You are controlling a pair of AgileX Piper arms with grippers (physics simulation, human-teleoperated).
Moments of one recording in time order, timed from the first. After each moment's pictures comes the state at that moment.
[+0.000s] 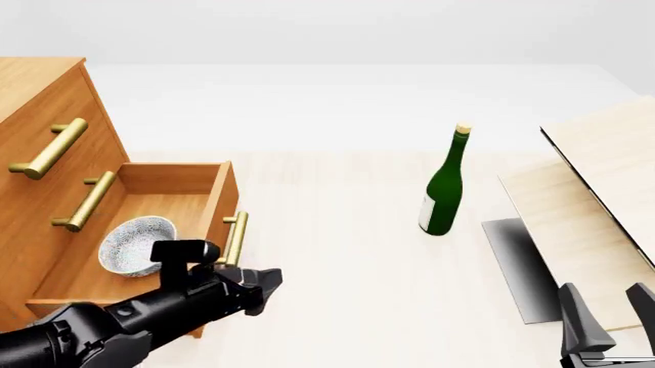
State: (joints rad) left arm -0.65 1.21 -0.42 -0.16 -0.52; right arm 0.00 0.01 0.00 0.00 0.00
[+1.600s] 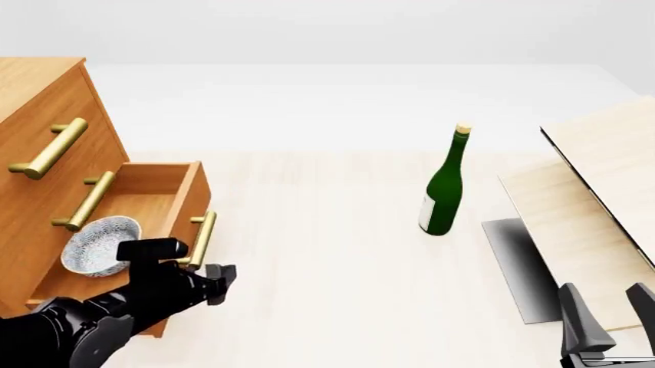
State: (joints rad) left arm -0.37 1.30 -0.36 -0.19 -0.42; right arm 0.00 0.01 0.00 0.00 0.00
